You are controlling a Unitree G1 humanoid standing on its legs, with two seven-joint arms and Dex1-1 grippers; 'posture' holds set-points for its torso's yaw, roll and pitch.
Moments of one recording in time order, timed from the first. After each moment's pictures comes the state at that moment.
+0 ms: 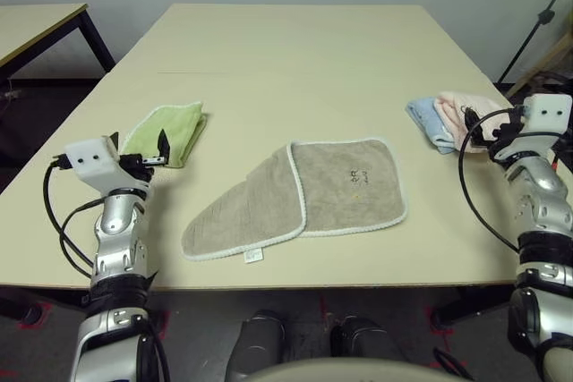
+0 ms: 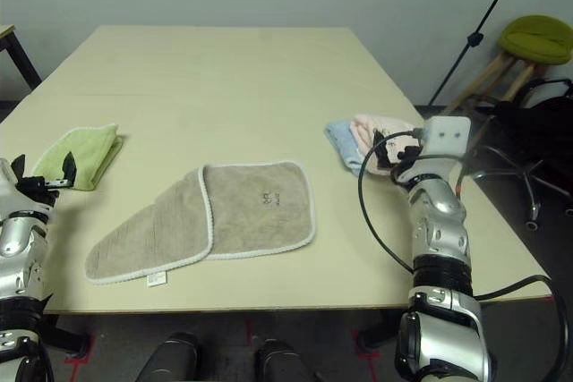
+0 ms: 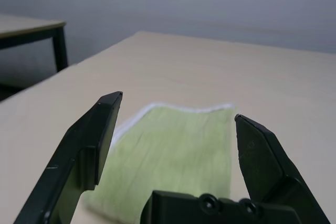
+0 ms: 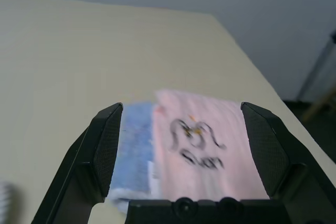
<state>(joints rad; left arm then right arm) -0.28 0.51 0.38 0.37 -0.22 -0.20 -0.21 -0.50 -0.57 -0.30 0.36 0.25 0.12 0.44</state>
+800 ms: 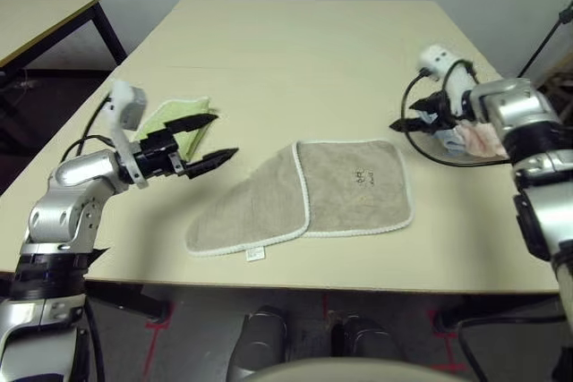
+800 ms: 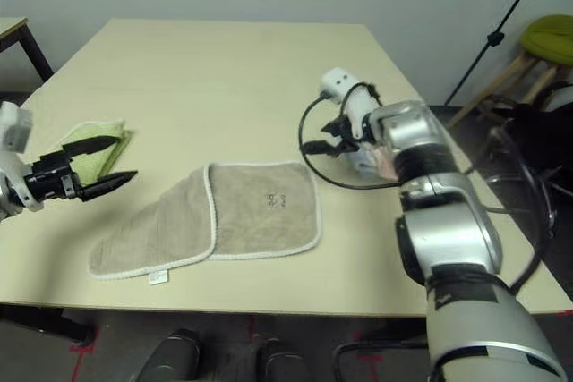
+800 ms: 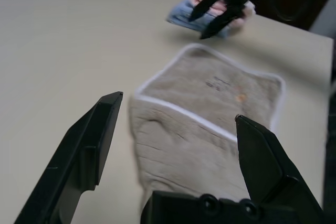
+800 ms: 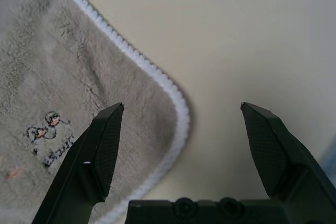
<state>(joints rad) -0.30 0.80 0.14 -0.02 -0.56 0.30 -1.12 -1.18 -0.54 0.31 1.16 -0.10 0.43 1.06</state>
